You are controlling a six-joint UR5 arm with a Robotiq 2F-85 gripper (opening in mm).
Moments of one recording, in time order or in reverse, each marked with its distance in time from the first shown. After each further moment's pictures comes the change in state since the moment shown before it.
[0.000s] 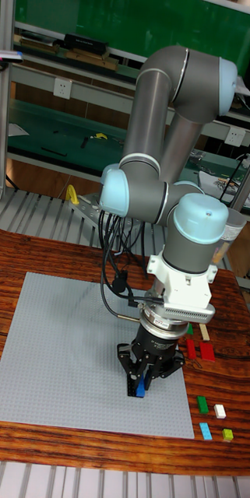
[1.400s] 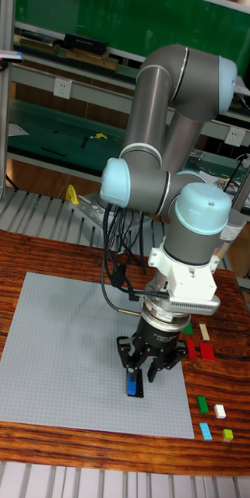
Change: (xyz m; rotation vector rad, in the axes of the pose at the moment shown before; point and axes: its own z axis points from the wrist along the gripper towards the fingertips) arm 0.003 -0.002 -0.017 -0.009 0.023 -0.074
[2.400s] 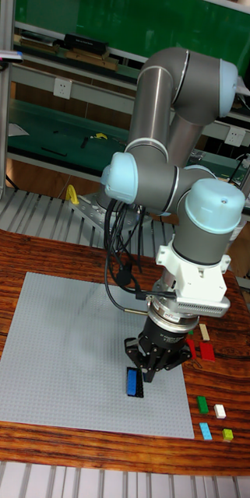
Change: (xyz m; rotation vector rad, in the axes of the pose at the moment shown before) arm -0.012 0.007 -0.013 0.002 0.015 0.043
